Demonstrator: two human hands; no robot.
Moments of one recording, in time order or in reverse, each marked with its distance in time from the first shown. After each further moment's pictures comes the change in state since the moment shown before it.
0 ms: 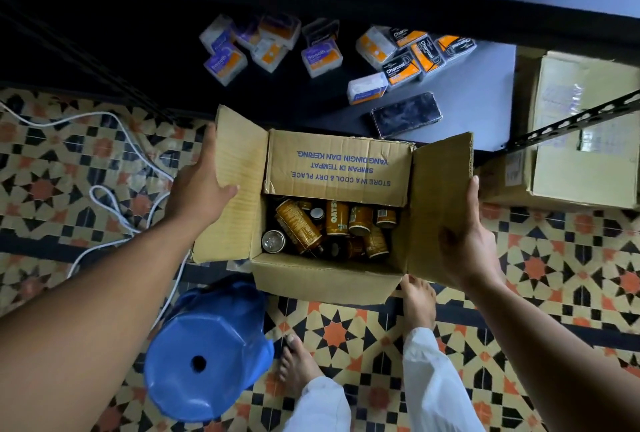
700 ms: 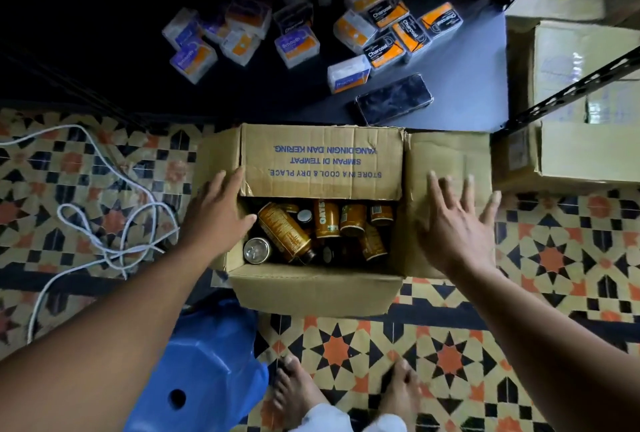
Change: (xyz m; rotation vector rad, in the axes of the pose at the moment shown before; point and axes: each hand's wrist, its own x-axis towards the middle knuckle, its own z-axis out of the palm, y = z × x) left_hand 0.003 -0.001 0.098 0.166 -0.142 0.162; right_hand 0.050 0.048 0.054 -0.715 0.049 -0.138
